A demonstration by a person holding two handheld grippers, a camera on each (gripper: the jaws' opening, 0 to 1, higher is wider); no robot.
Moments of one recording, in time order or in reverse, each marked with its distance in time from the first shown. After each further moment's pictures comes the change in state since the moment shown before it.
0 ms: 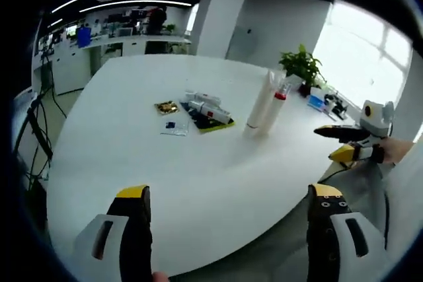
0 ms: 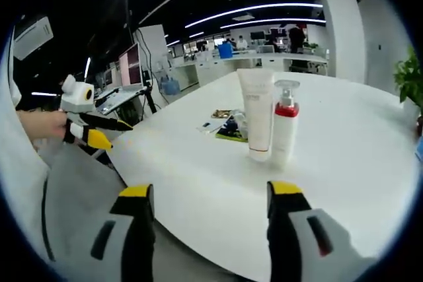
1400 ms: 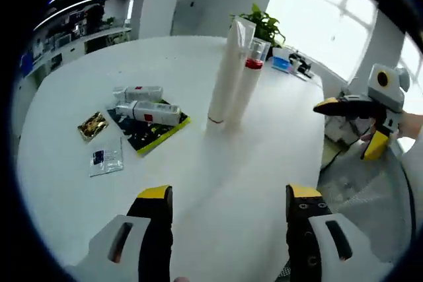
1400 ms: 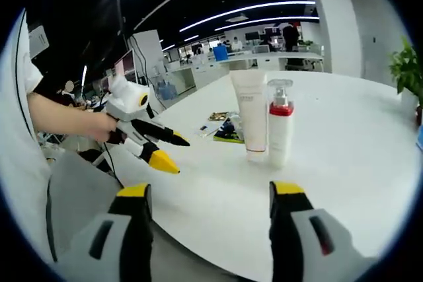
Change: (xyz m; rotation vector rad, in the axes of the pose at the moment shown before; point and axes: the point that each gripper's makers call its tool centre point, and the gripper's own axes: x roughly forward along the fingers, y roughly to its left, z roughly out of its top) left arm 0.116 -0.041 -0.001 0.208 0.200 -0.273; right arm 0.000 -0.002 0.004 0.047 -0.018 -0.006
